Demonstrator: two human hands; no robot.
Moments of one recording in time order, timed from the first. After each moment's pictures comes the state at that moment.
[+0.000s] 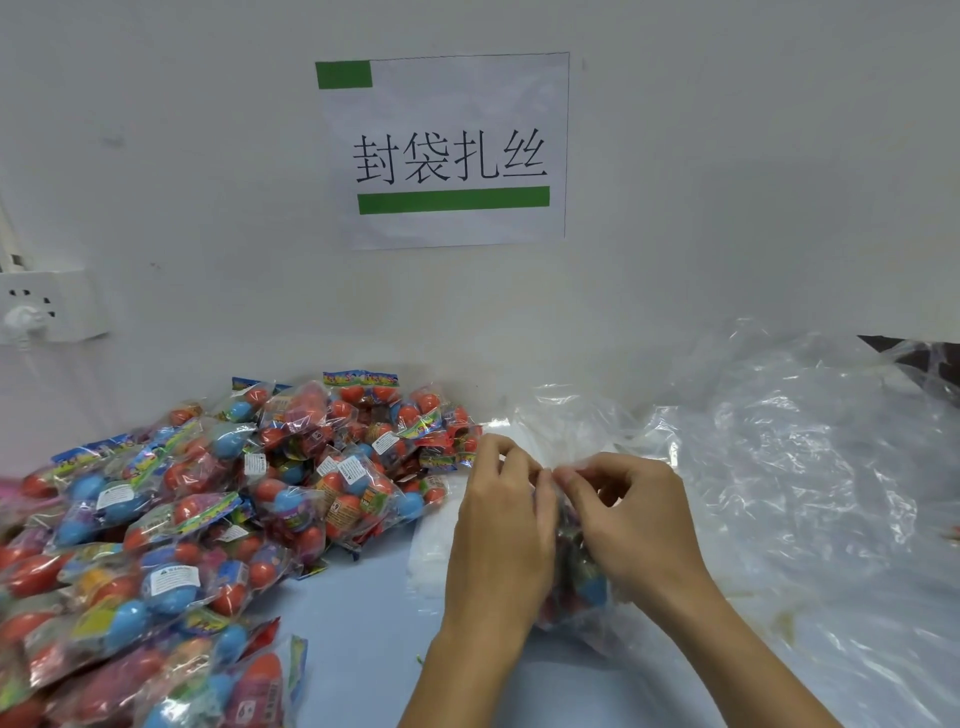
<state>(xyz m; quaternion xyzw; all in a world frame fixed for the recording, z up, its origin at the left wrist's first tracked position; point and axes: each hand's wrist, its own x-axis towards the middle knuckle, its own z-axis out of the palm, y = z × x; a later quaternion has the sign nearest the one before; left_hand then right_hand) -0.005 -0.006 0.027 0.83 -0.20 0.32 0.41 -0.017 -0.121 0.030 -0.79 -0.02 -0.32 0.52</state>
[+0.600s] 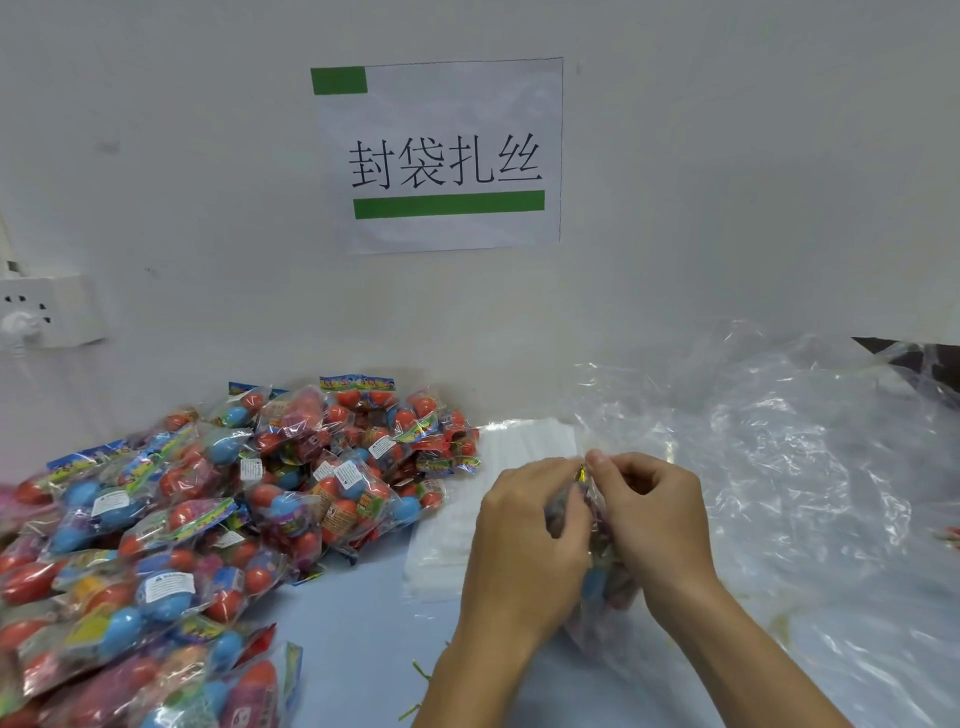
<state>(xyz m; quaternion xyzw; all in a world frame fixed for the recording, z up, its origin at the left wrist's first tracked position) -0.009 -0.016 0.021 0.80 -0.24 0.27 0.48 -0.014 -0.130 0.030 -0.71 0.08 -0.30 0.63</state>
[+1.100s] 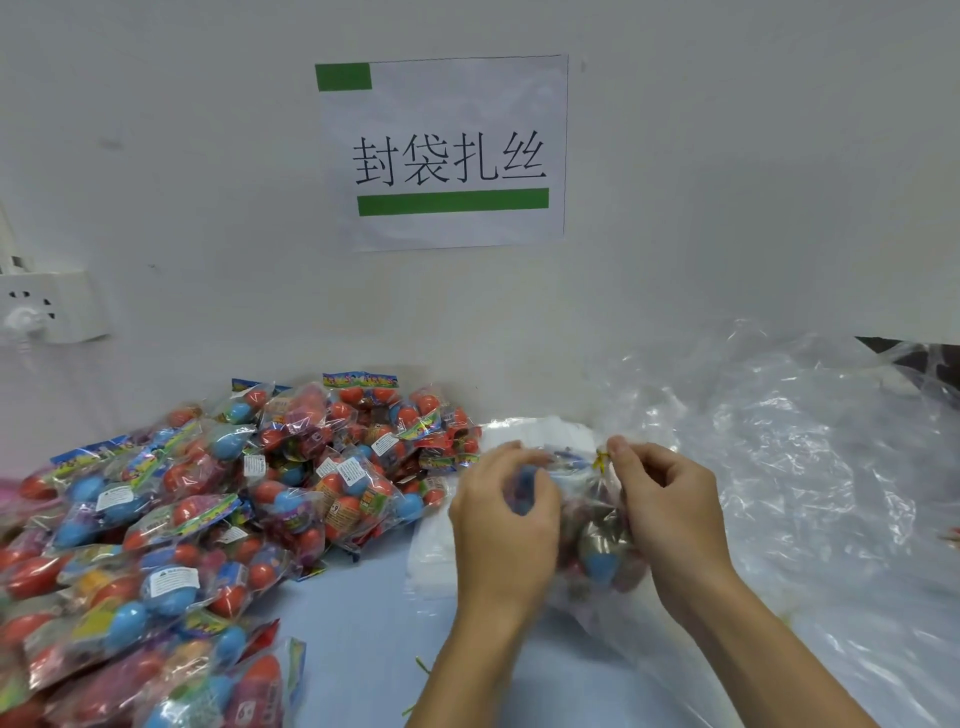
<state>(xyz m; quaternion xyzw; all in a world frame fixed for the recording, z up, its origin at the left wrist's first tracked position) -0.003 -0.012 0.024 0.76 -0.12 0.26 0.59 -0.008 -0.139 0.026 -0.67 0.08 -0.30 0.67</state>
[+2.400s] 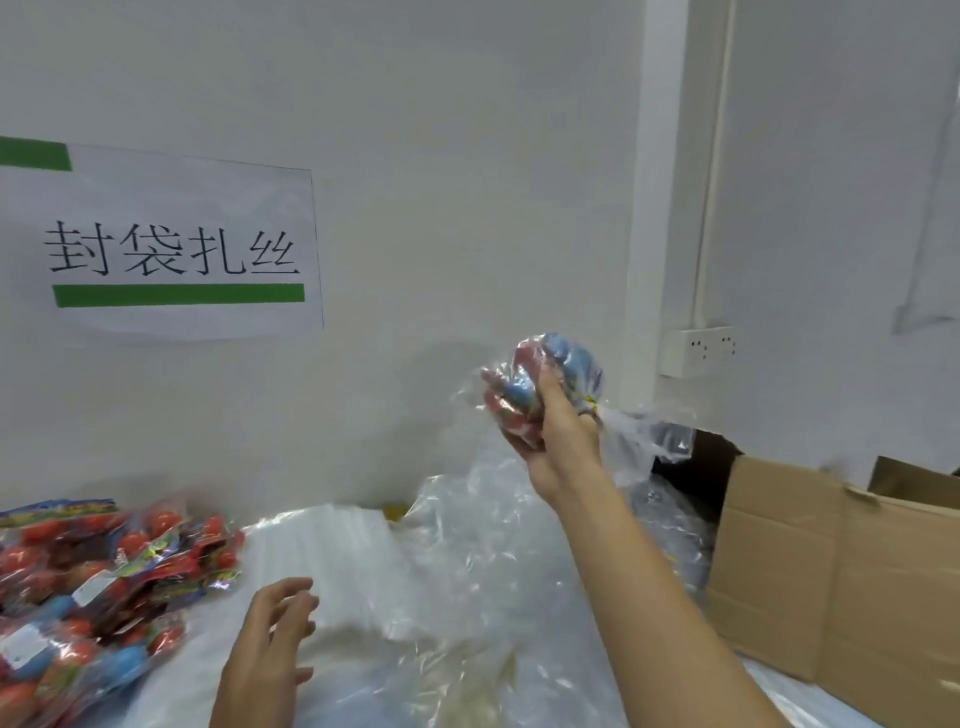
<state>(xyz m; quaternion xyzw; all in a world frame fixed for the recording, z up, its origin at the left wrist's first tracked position) 0.005 -0.032 0.010 0.70 -0.08 0.04 0.70 -0.027 -0.268 0.153 -0.41 0.09 -0.34 0.84</state>
